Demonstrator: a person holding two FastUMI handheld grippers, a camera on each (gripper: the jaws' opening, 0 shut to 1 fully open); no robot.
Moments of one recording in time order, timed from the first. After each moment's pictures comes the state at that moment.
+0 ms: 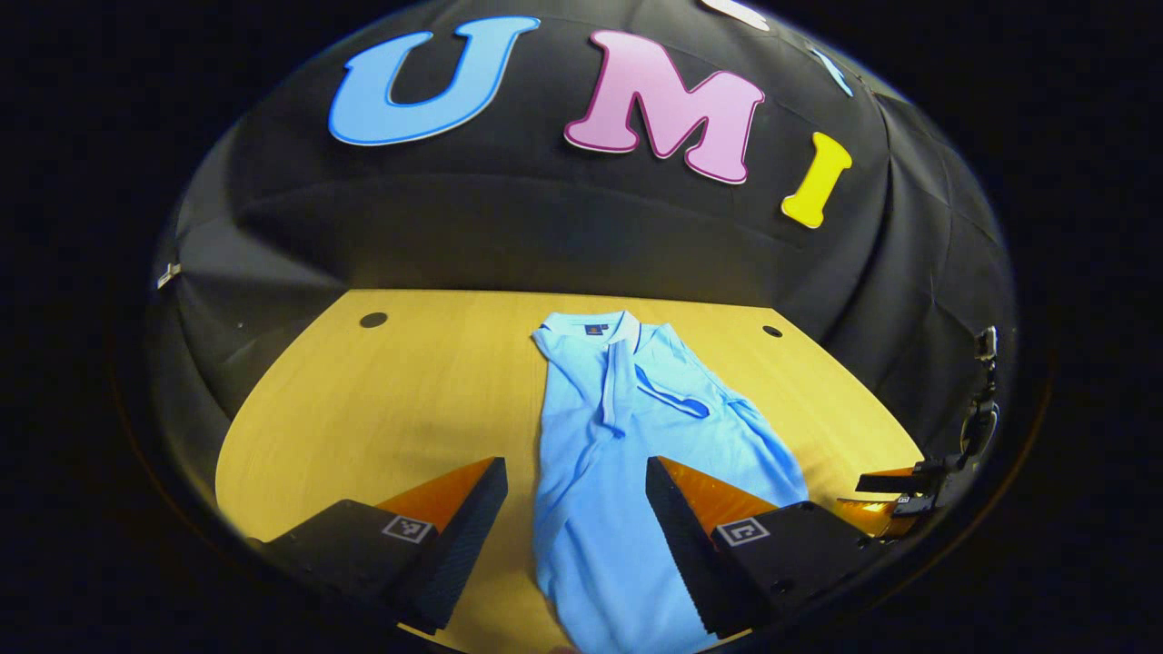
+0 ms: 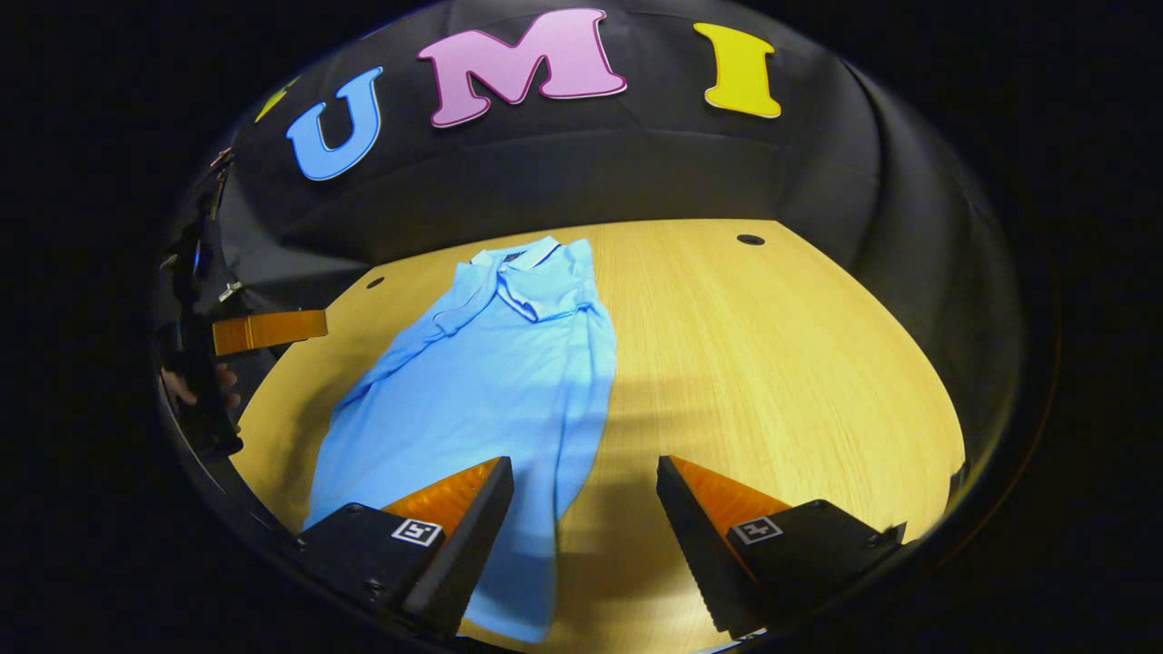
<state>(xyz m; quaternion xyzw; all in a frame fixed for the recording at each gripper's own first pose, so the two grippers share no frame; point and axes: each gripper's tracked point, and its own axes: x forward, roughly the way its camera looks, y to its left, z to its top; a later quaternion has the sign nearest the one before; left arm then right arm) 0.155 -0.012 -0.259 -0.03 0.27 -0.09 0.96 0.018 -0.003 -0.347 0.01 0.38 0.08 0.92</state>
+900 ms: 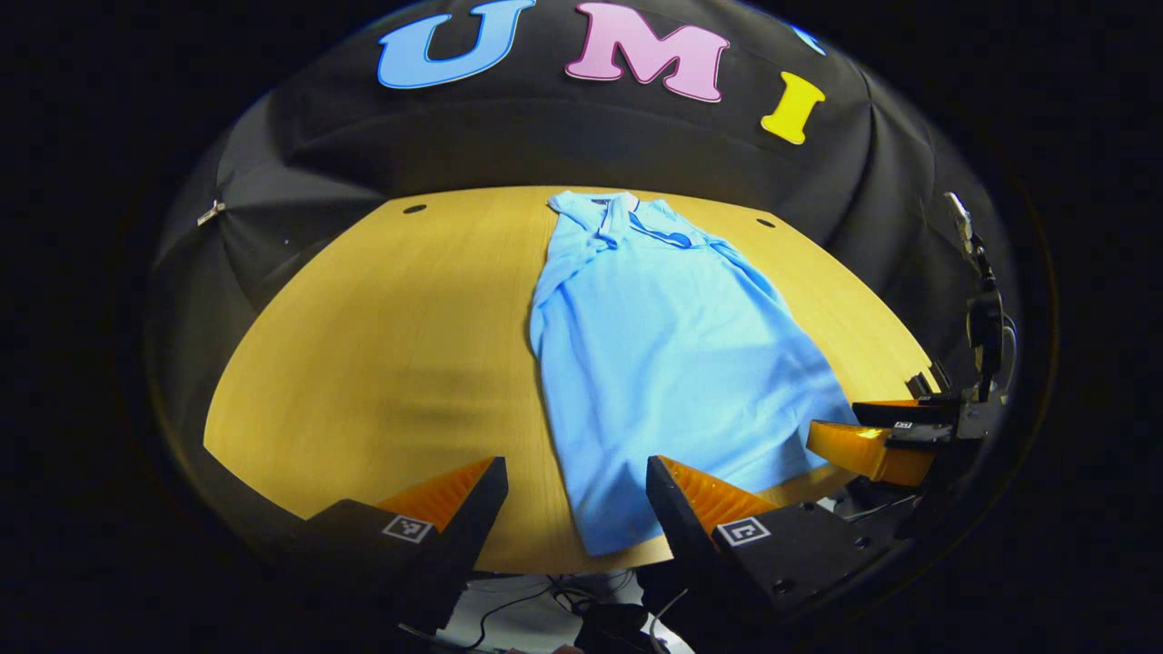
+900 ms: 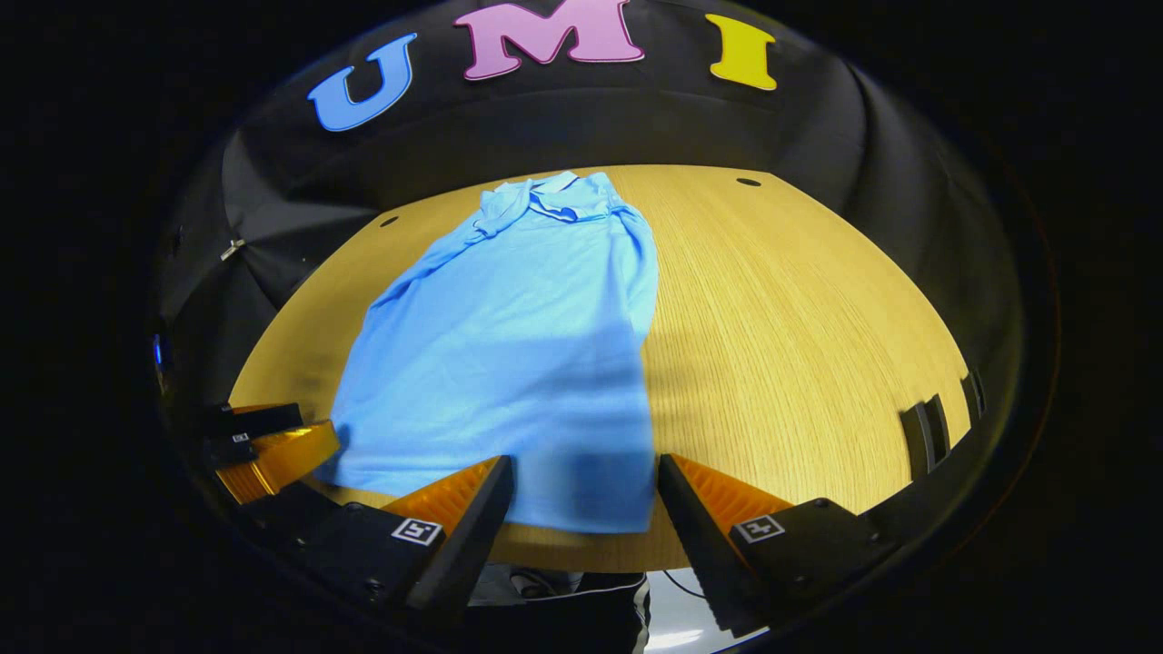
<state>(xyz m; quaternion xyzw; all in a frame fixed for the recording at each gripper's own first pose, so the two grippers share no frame) -0.034 -0.023 -0.357 -0.01 0.38 -0.06 0.92 -0.089 0.034 -0.382 0.00 0.43 0.05 0.90</state>
